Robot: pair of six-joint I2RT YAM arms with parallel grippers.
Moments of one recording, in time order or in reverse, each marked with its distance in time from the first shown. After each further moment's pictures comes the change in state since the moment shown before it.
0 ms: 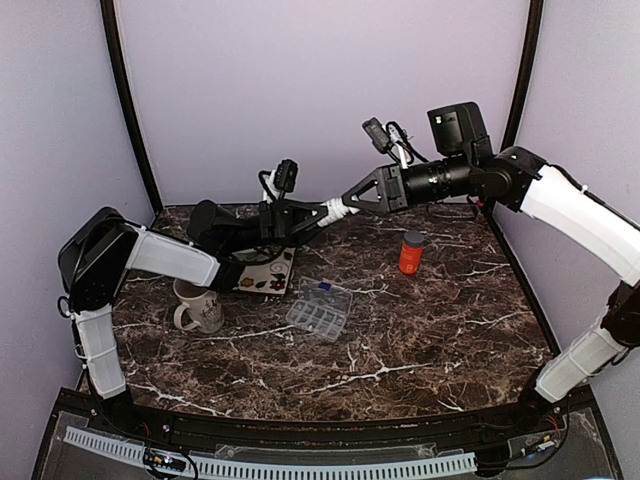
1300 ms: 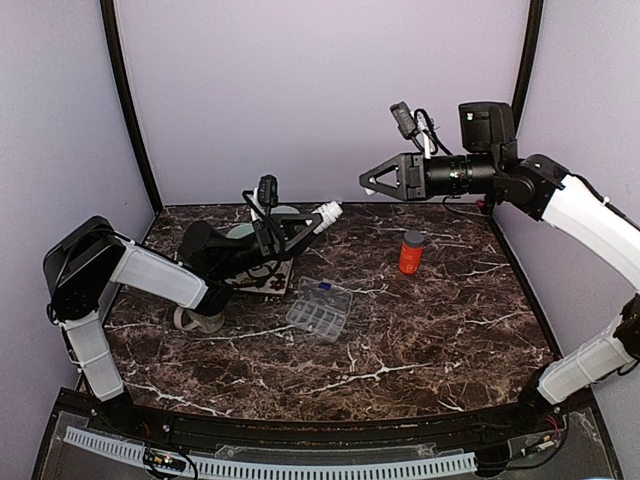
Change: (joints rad) left arm -0.063 -0.109 -0.229 -0.028 -0.324 0.227; right arm -0.060 -0.114 -0.101 0.141 0.032 0.026
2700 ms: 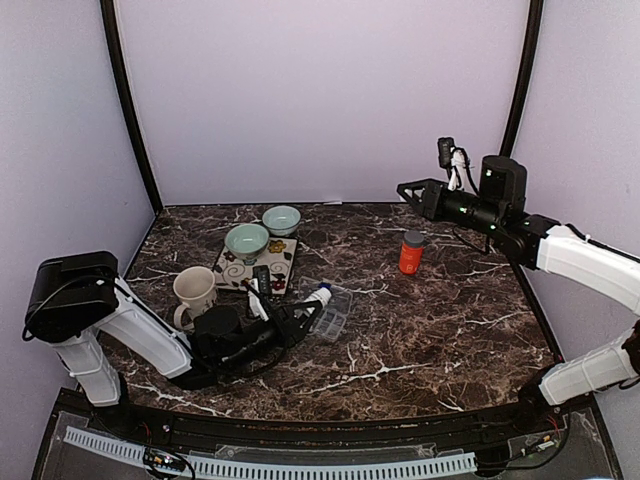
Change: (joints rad) left arm -0.402 -0.076 -0.381 -0.242 -0.883 0.356; right arm -0.172 -0.108 -0.492 0.544 0.270 0.097
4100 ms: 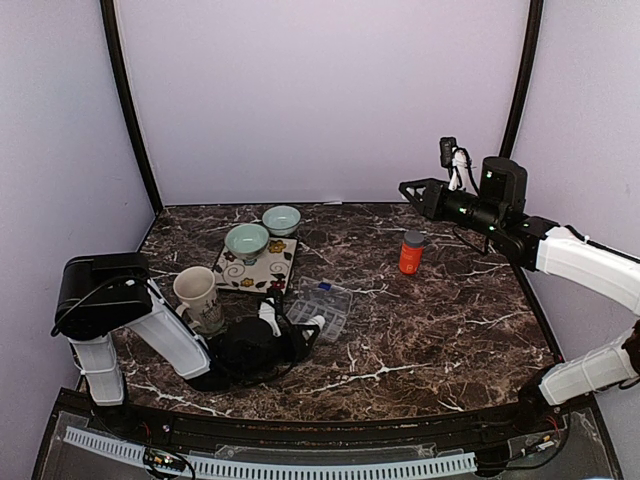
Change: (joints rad) left arm 0.006 0.153 0.071 -0.264 -0.090 -0.058; right arm 0.000 0.000 -0.010 0.027 0.040 -0.018
